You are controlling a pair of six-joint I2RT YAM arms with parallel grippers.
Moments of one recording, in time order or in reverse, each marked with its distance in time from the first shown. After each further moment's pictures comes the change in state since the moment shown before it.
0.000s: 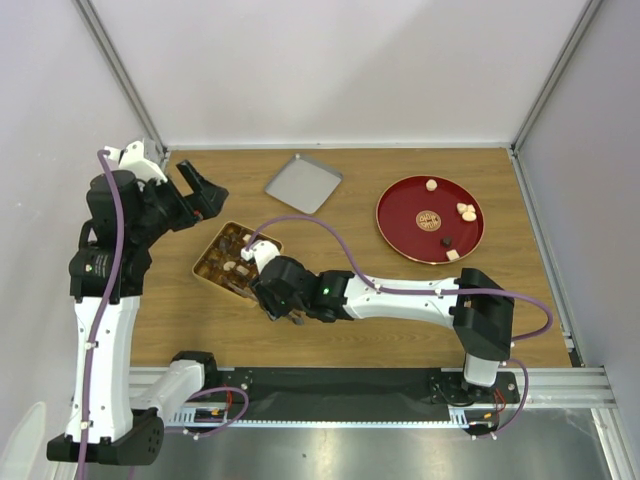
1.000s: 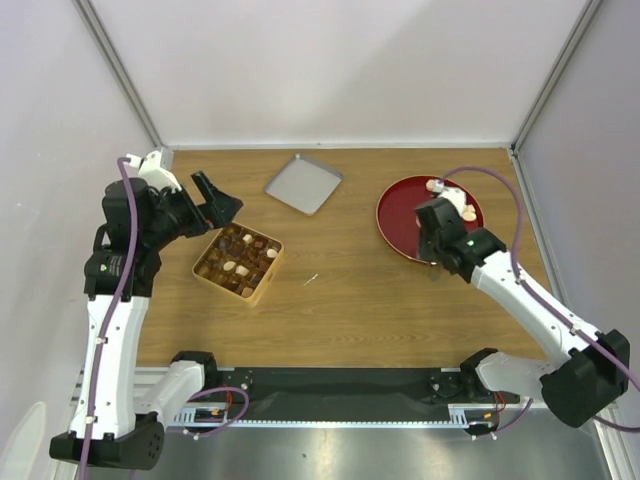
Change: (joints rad) left arm 0.002 -0.029 -0.143 0.089 0.138 0.000; right arm -0.711 -0.615 -0.338 -0.481 0.242 0.122
